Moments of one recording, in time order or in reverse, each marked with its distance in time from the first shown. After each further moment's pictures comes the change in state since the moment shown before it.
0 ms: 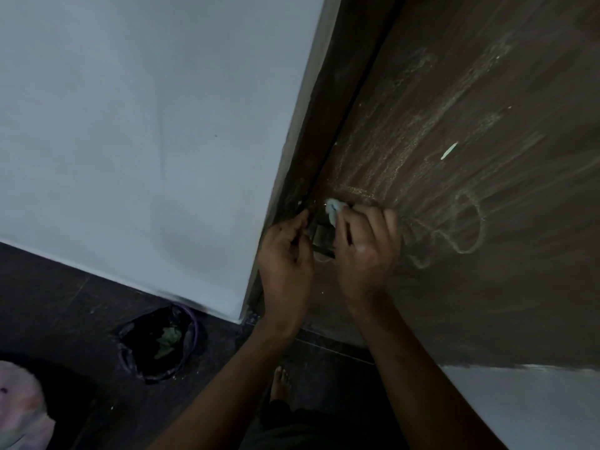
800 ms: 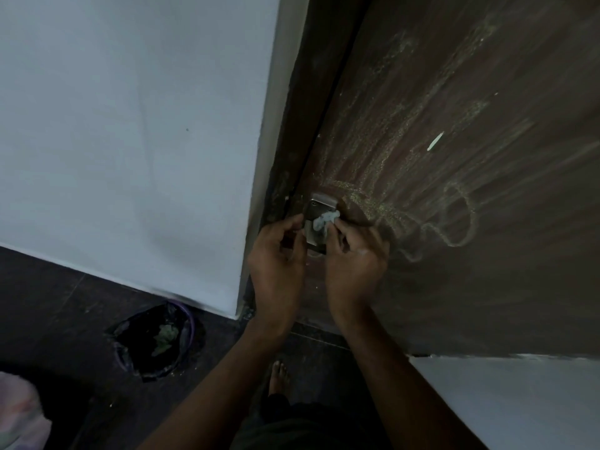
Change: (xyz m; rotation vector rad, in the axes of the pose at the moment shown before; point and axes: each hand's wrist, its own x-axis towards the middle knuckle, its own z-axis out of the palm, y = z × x) left_hand -0.003 -0.013 0.009 0.041 -0.030 -0.005; right_hand -0.023 -0.009 -0.010 0.112 -0.197 0.460
